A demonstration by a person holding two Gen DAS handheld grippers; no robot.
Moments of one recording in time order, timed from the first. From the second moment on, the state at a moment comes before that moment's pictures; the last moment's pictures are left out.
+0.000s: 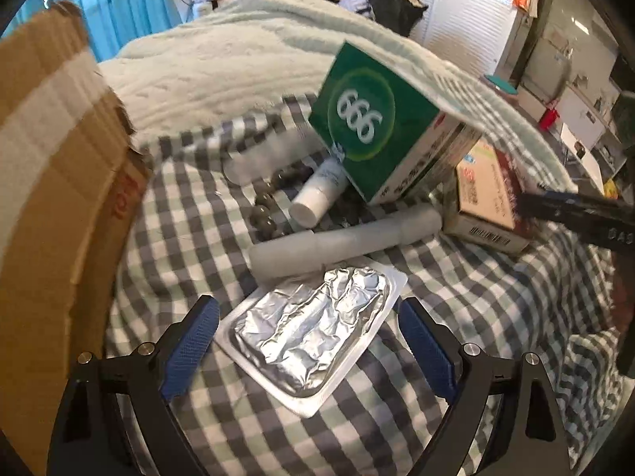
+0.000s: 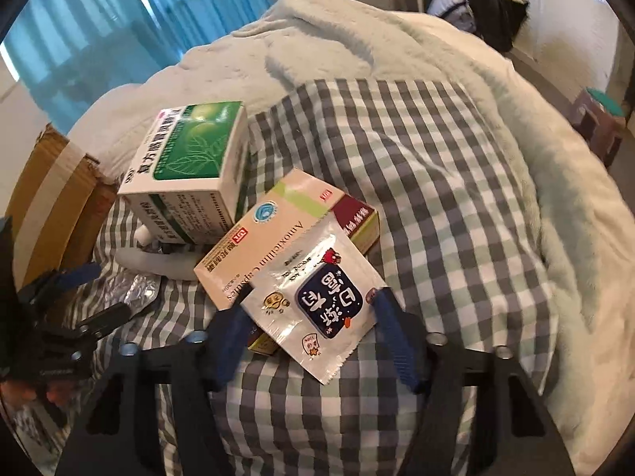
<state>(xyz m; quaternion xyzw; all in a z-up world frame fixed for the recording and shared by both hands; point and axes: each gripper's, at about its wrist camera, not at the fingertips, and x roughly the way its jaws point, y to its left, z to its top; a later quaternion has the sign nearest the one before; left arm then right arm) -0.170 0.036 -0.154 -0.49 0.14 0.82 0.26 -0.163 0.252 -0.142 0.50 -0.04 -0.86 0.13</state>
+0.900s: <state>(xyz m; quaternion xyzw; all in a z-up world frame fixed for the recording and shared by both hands) -0.147 0.018 -0.145 -0.52 0.11 0.79 0.28 -0.143 0.294 -0.141 0.51 -0.05 -0.85 0.09</state>
